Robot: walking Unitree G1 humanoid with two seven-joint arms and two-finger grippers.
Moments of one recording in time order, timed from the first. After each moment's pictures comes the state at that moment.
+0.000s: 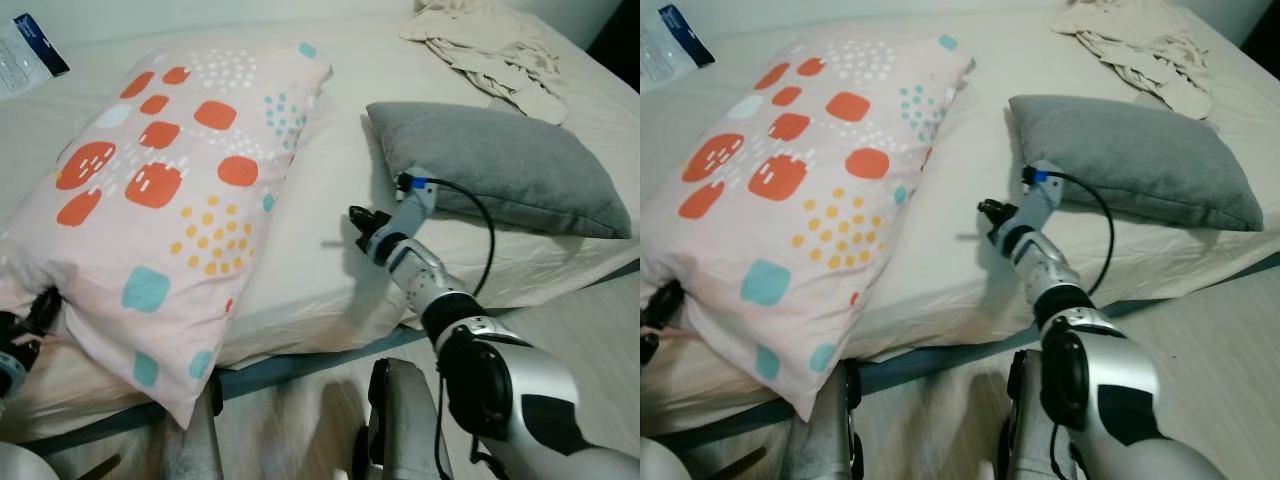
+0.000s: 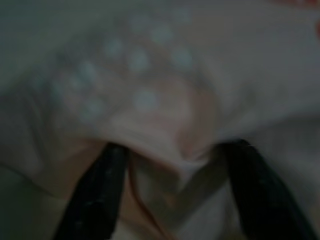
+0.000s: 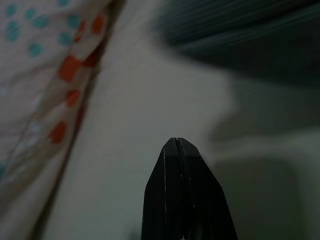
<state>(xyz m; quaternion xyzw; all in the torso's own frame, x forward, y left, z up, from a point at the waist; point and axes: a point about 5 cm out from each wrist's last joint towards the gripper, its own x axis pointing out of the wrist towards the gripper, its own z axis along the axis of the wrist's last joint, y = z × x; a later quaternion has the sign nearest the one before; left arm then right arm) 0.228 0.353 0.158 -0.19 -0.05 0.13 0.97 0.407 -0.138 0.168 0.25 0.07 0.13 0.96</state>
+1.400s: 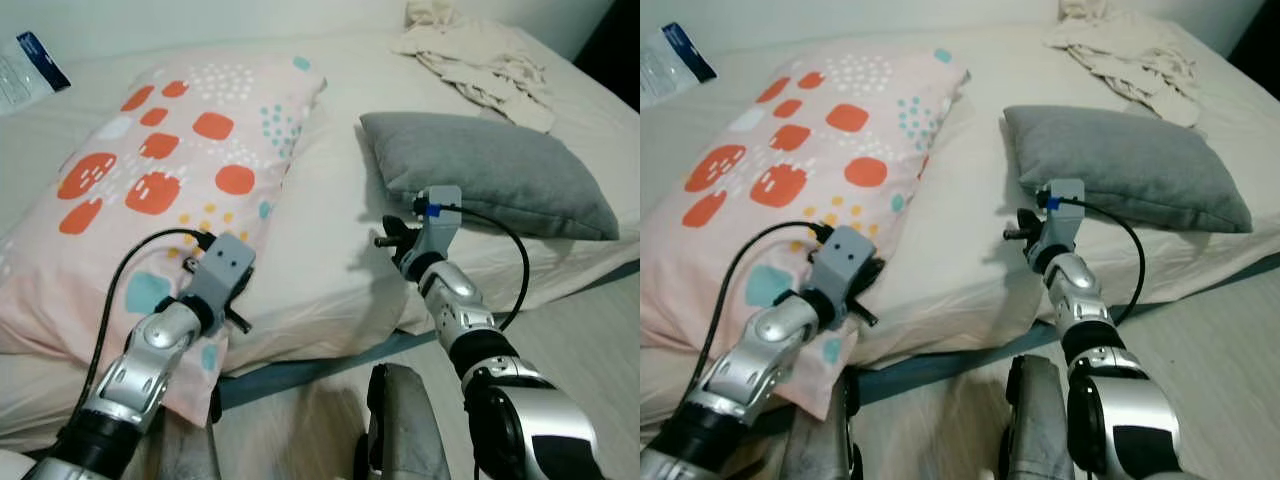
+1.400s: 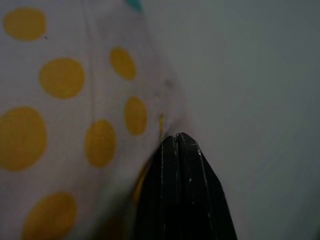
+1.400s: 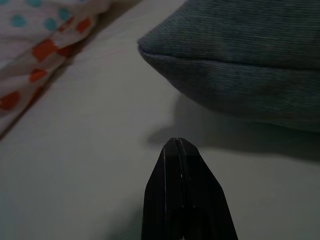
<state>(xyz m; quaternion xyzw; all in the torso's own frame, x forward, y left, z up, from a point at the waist) 0.322 0.173 0.145 0.26 0.02 -0.18 0.95 0.392 -0.162 0.155 0.06 0.00 0.12 0.99</state>
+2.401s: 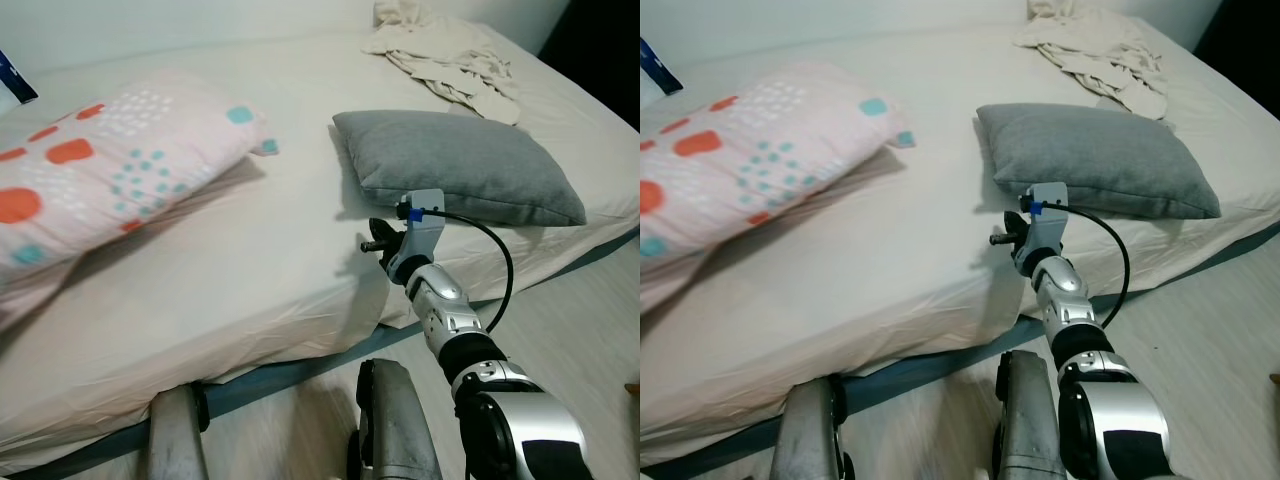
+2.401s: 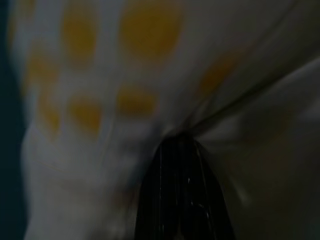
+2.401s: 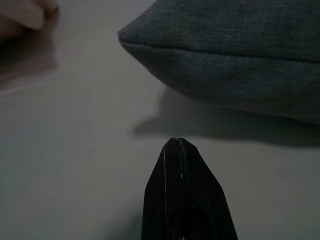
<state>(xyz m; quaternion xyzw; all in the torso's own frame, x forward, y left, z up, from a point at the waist) 0.218 0.443 0.179 0.42 0.16 0.30 0.84 0.390 -0.146 0.152 0.05 -0.01 0.14 0.99</state>
